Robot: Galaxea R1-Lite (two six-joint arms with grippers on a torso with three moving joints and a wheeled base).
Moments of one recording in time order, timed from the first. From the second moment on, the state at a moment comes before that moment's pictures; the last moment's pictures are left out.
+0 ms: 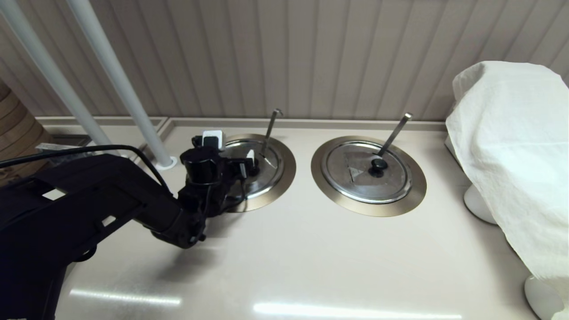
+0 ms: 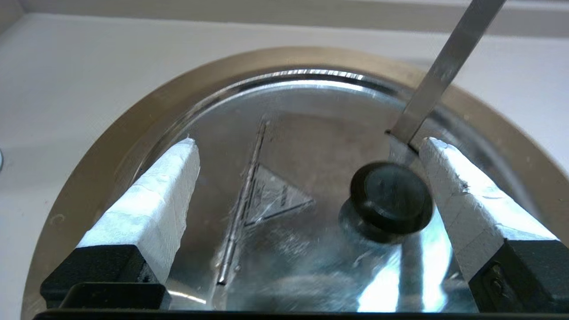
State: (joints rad) left arm -0.39 2.24 -1.11 -1.18 0.34 -0.03; right arm 0.00 0.00 0.00 0.00 0.00 0.00
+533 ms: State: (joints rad) left arm -0.40 2.28 -1.08 -1.23 0.32 0.04; right arm 0.00 0.00 0.00 0.00 0.00 0.00
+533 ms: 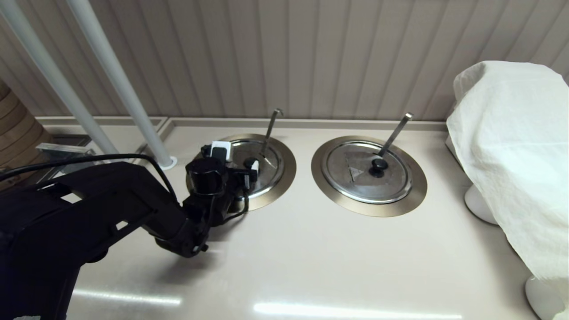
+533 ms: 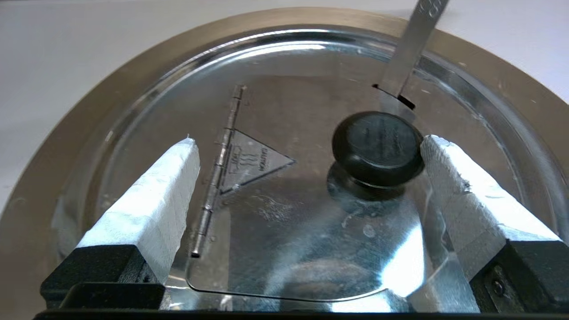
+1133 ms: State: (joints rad) left arm -0.44 2.35 -1.12 -1.26 0.33 0.05; right arm 0.00 0.00 0.00 0.00 0.00 0.00
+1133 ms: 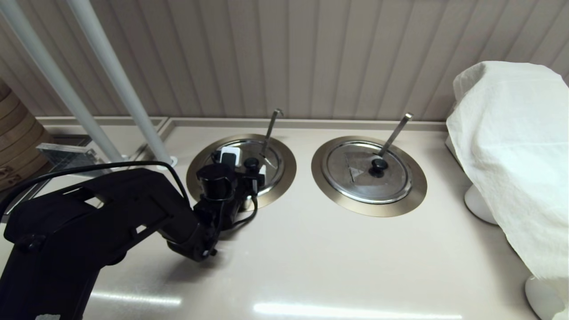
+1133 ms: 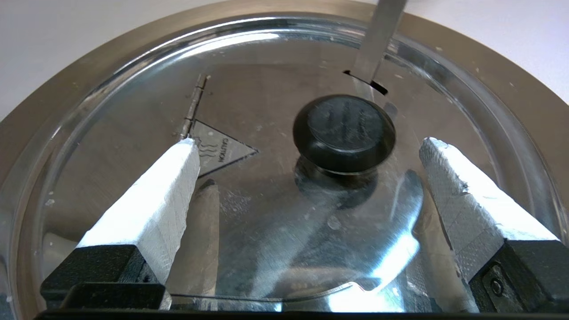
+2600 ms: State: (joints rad) left arm -0.38 2.33 -1.15 -1.26 0.33 0.07; right arm 0.00 0.00 0.00 0.00 0.00 0.00
